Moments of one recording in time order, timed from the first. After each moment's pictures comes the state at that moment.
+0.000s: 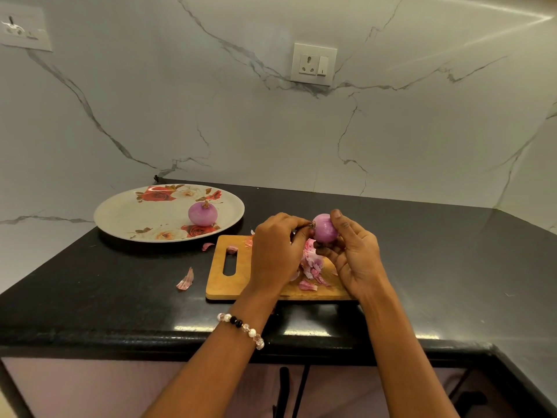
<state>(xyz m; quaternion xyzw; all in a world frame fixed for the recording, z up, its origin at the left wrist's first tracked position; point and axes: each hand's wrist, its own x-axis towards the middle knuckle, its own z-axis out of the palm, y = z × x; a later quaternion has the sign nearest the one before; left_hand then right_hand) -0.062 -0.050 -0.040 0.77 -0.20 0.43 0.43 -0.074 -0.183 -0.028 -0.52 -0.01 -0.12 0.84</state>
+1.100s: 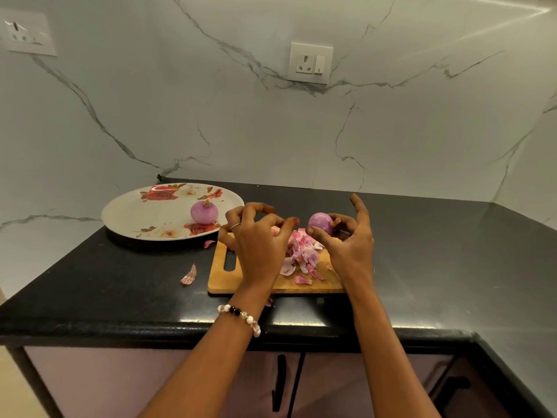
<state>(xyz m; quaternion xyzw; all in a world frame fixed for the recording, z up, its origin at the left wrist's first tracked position) -0.065 -0.043 -0.039 0.81 0.01 0.47 0.36 -0.063 -0.188 -0.046 -0.72 -0.08 -0.35 0.59</state>
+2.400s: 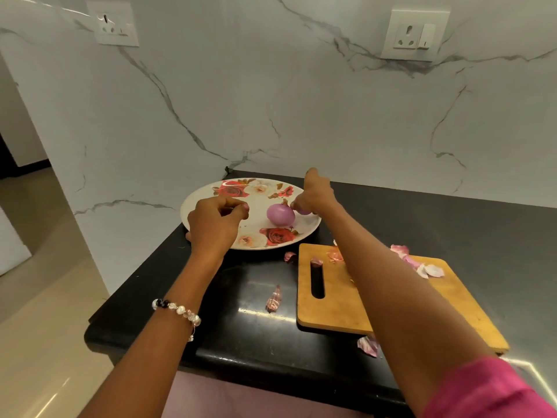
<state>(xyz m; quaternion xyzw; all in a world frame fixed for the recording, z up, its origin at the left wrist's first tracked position) -0.033 0.158 -0.012 0.78 0.13 0.29 0.54 0.098 0.006 0.015 -0.95 -0.08 -0.05 0.29</state>
